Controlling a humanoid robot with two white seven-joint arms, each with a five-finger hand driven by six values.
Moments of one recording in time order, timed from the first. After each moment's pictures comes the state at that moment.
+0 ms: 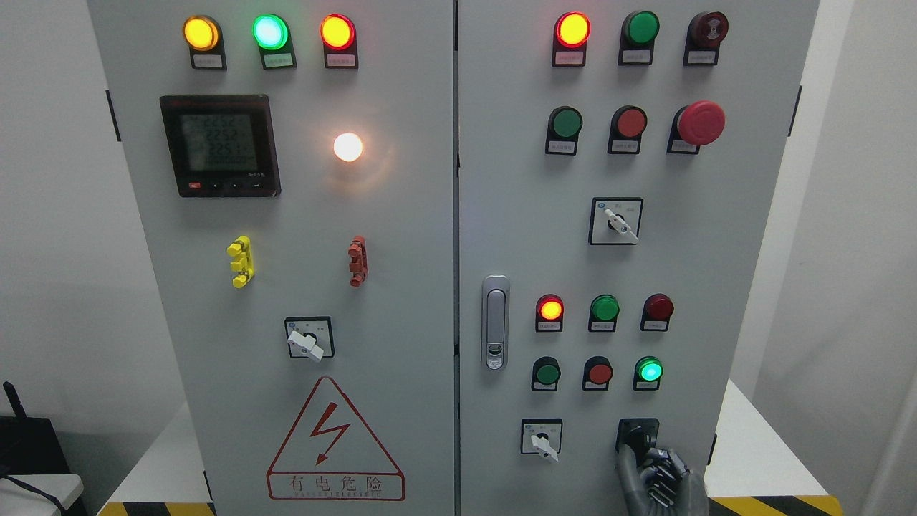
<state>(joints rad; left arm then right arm) 0.00 -0.09 0.08 0.06 0.00 -0.16 0.05 -0.24 0.09 0.08 -1.58 0.00 0.12 -0.38</state>
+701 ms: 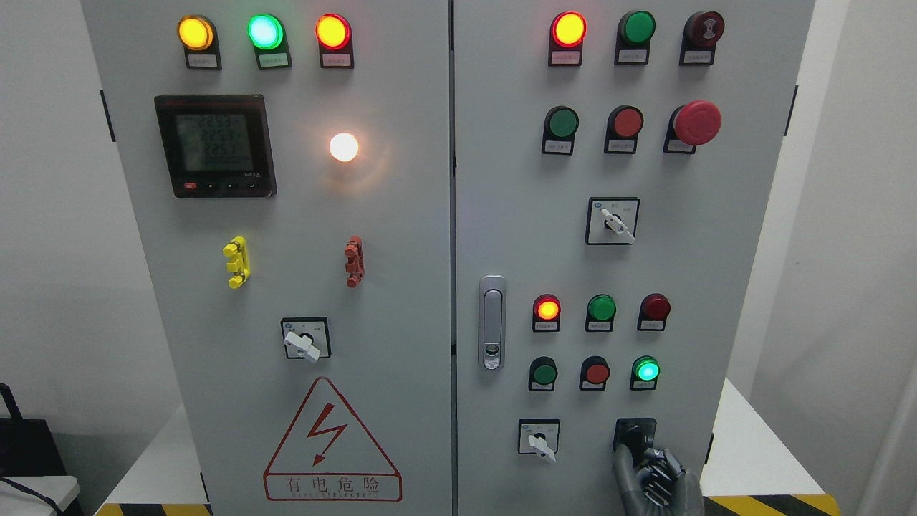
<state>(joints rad) 0.00 -0.09 0.08 0.06 0.00 -0.16 0.05 -0.24 0.09 0.09 -1.58 -0.04 0.11 -0.38</state>
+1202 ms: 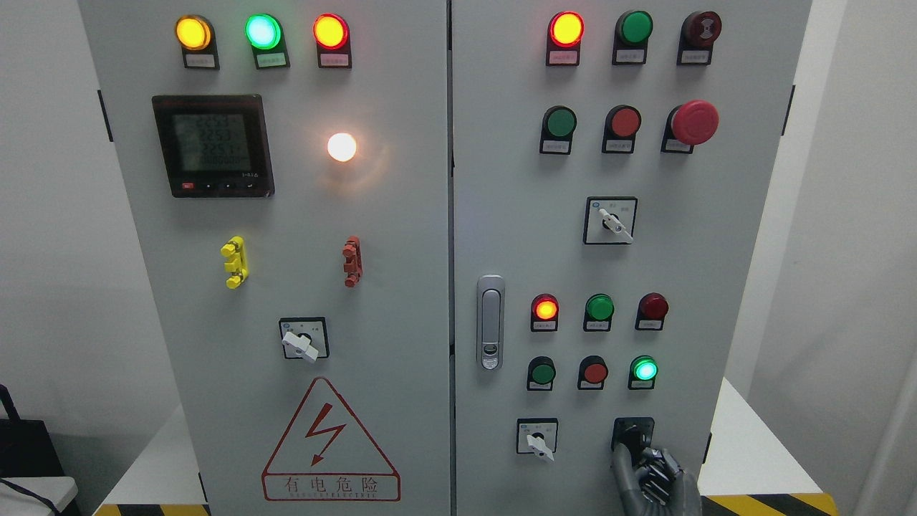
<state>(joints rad) 0.00 -0.09 0.08 0.06 0.00 -0.16 0.05 -0.24 0.09 0.09 -1.58 -0.08 0.11 -0.38</state>
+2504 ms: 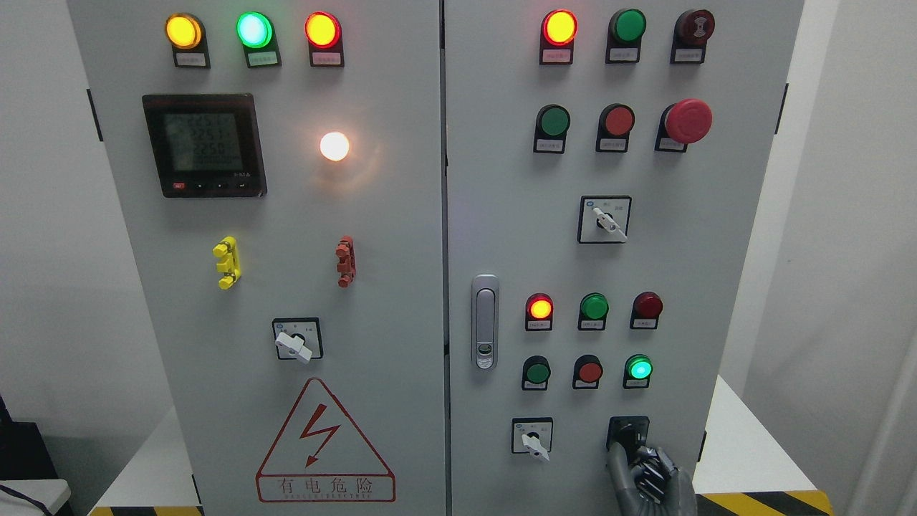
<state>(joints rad) 0.00 -0.09 0.08 0.06 0.00 -0.16 0.05 -0.24 0.09 0.09 -1.58 -0.09 0.10 -0.36</state>
